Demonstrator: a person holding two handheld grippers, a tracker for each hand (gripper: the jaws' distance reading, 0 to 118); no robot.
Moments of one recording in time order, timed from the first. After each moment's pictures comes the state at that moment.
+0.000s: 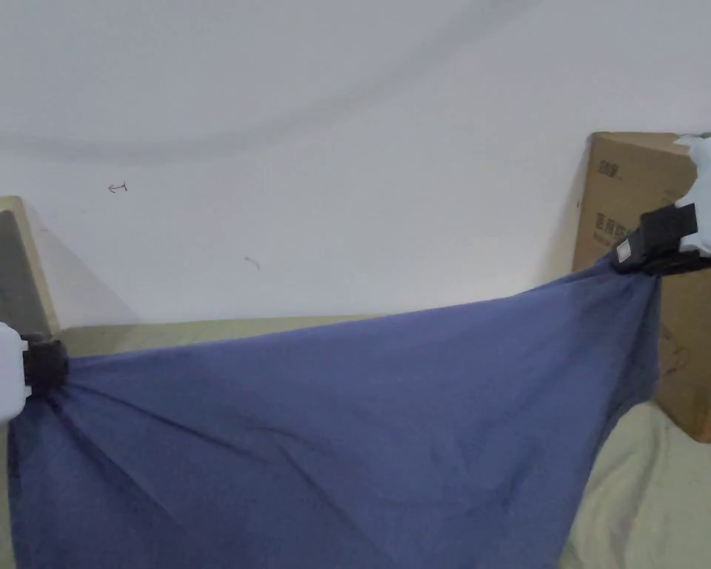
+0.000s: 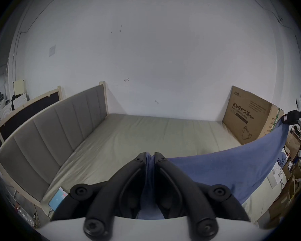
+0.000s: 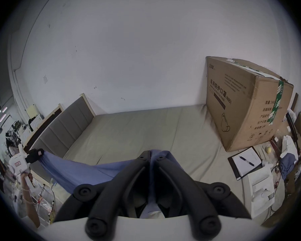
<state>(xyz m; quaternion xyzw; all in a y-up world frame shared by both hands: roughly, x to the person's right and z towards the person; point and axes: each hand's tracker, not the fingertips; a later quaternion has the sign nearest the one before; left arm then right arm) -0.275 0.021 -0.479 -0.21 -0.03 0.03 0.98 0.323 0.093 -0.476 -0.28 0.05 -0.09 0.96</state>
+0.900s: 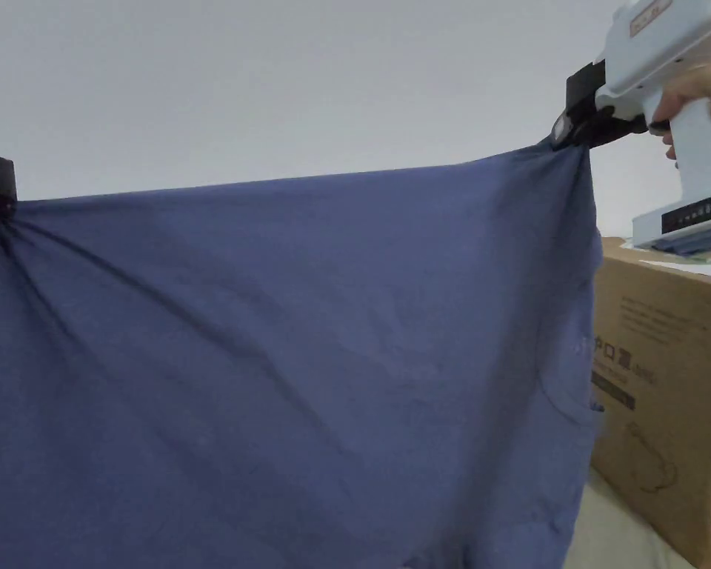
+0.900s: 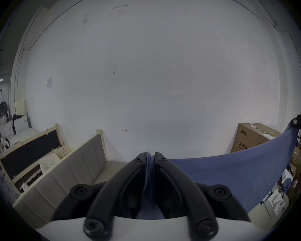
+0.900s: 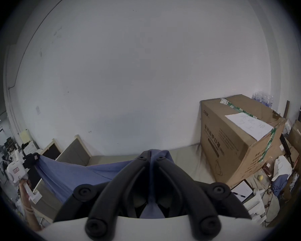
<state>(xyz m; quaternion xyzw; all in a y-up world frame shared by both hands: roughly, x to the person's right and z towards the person) -0.241 0.246 -0.667 -0.10 -0.02 0.01 0.99 0.330 0.311 -0.602 -0.17 -0.02 -0.11 0.98</state>
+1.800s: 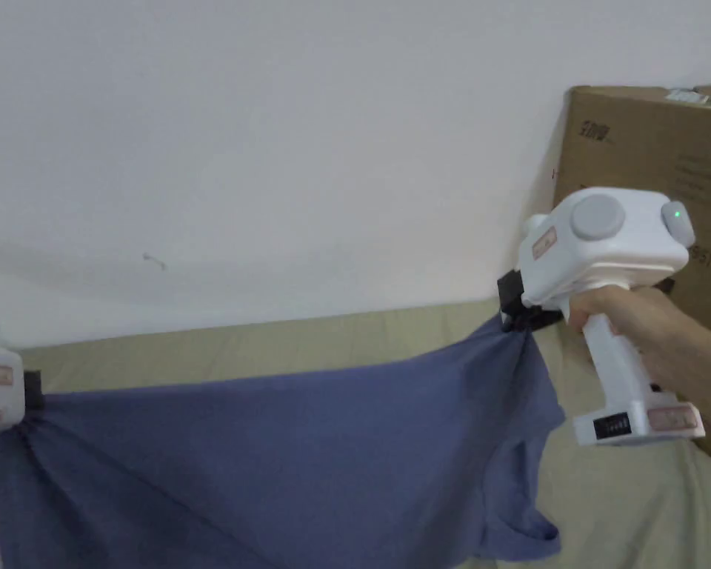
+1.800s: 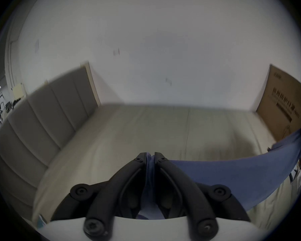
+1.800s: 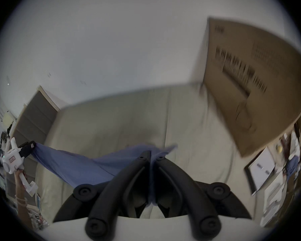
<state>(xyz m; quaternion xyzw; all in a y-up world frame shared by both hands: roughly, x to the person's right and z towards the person) -0.216 -0.151 -0.863 -0.33 0.03 0.00 0.94 0.321 -0.090 -0.799 -0.43 -0.05 -0.10 0.90</state>
